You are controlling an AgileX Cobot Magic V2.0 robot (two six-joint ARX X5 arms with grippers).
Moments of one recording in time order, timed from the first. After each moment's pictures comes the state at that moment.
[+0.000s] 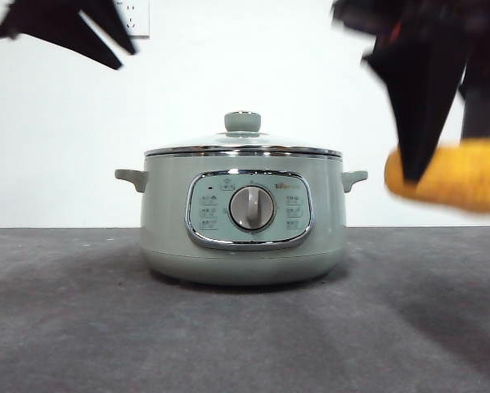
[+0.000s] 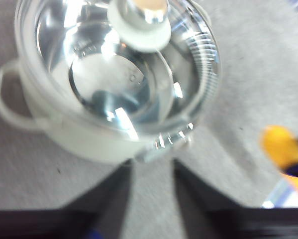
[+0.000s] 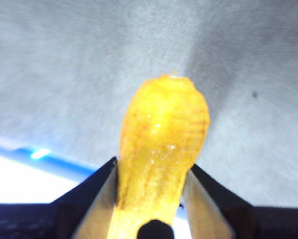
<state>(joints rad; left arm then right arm) -0.36 1.33 1.30 -0.80 0.40 -0.04 0.72 1.34 1.12 -1.13 -0.06 0.40</state>
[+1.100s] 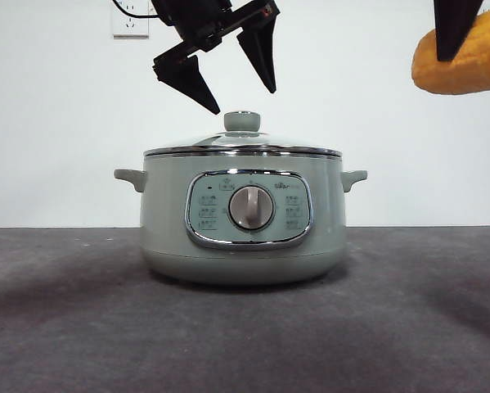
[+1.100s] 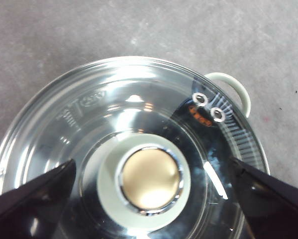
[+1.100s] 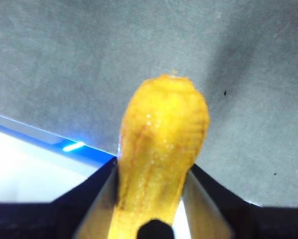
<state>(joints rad) -0.54 1.98 2.07 -0.96 0.16 0.00 0.72 1.23 1.27 -1.31 -0.02 0.38</state>
